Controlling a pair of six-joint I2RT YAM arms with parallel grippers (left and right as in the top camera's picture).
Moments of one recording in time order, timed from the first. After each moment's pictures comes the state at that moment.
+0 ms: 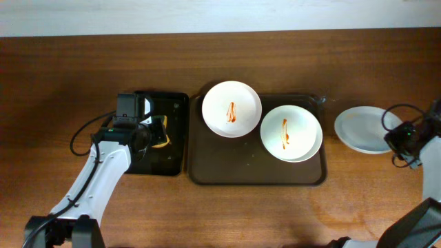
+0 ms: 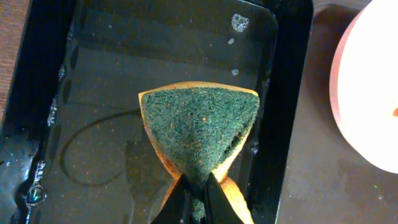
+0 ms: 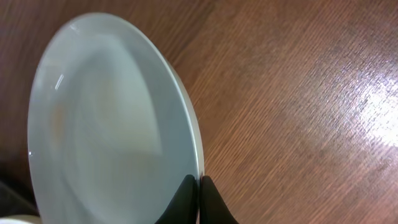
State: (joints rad) left arm -0.09 1.51 0.95 -0.51 0.07 -0.27; right arm -0.62 1.56 1.11 -0.75 -0.02 0.42
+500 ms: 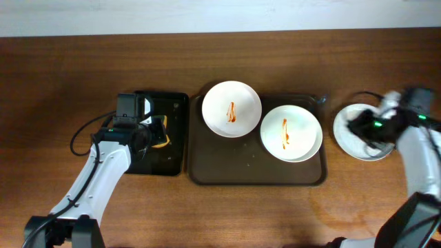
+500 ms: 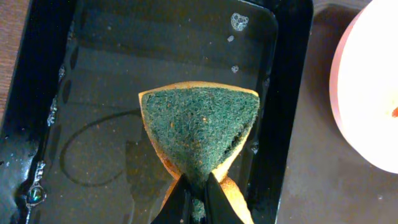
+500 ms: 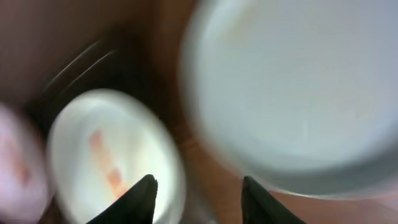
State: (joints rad) left arm -0.09 1.51 0.95 -0.51 0.07 -0.27; right arm -0.37 1.57 1.12 -0.74 -0.35 0.19
